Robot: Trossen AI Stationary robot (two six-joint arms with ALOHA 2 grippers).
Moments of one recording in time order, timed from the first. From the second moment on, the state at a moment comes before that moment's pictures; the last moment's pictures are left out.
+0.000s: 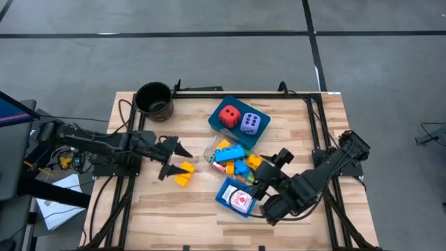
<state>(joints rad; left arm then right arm) -0.06 0.80 0.40 0.05 0.14 -0.33 0.64 1.83 1.87 -1.57 1.00 1.15</state>
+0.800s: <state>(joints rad) -0.21 1.38 0.81 -0.69 -0.30 -0.90 0.73 1.75 1.87 -1.57 1.00 1.03</state>
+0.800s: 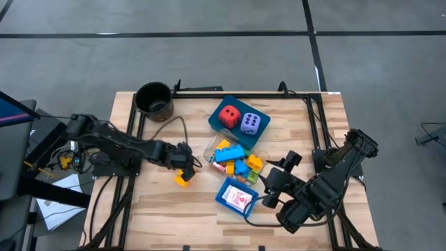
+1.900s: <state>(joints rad) -0.24 1.62 0.81 -0.62 -0.17 -0.96 0.73 1.75 1.87 -1.57 1.00 1.03</state>
